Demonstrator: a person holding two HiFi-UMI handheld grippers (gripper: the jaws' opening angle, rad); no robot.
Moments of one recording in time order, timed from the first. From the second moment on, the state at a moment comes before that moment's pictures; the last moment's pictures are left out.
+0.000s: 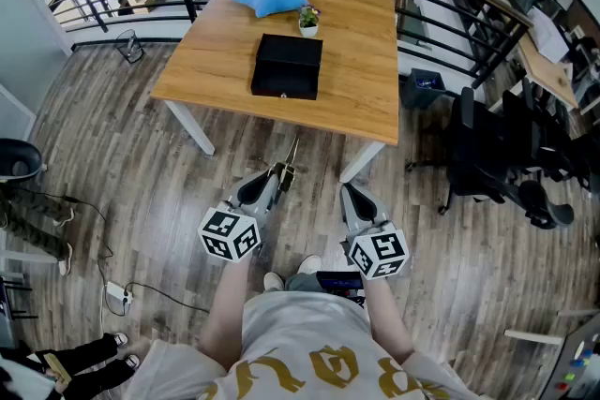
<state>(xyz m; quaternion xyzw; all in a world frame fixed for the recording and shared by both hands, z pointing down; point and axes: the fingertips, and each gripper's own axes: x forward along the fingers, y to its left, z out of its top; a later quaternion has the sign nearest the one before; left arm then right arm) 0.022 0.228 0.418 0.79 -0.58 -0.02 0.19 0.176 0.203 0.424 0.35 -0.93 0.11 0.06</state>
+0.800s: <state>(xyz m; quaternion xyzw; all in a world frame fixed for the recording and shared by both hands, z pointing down) 0.013 0.231 0.405 0.77 -0.63 0.00 0.15 0.186 0.192 0.420 0.33 -0.94 0.13 0.06</state>
